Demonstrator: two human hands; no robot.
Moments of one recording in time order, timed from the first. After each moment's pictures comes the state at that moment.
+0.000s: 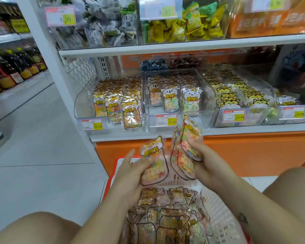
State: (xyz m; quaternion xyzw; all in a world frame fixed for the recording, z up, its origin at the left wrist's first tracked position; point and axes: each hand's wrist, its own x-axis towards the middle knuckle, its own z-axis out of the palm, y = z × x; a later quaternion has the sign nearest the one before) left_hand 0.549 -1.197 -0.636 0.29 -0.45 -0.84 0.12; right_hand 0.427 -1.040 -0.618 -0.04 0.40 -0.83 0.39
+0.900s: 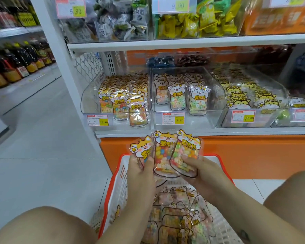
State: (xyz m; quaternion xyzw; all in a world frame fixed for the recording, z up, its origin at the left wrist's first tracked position) left_hand 0.551 -1.167 -0.643 0.35 -0.59 -0.67 0.28; right_hand 0.445 -1.047 -0.650 0.01 0.53 -0.76 0.37
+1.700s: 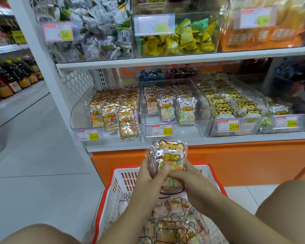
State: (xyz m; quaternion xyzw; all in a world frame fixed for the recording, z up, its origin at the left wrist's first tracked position) left_hand 0.529 -1.156 -0.636 0.22 -0.69 -0.68 0.15; right_hand 0.450 -1.043 -0.624 -0.16 0.62 -0.68 0.37
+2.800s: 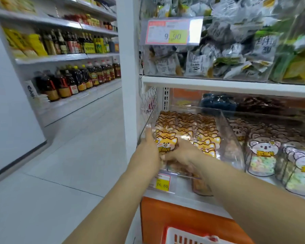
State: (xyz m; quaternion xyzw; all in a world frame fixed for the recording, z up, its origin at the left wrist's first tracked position) left_hand 0.462 -1.458 -0.586 0.37 -0.87 -0.29 0.16; right_hand 0.334 -1.400 -0.612 -0.30 0.76 -0.49 0.32
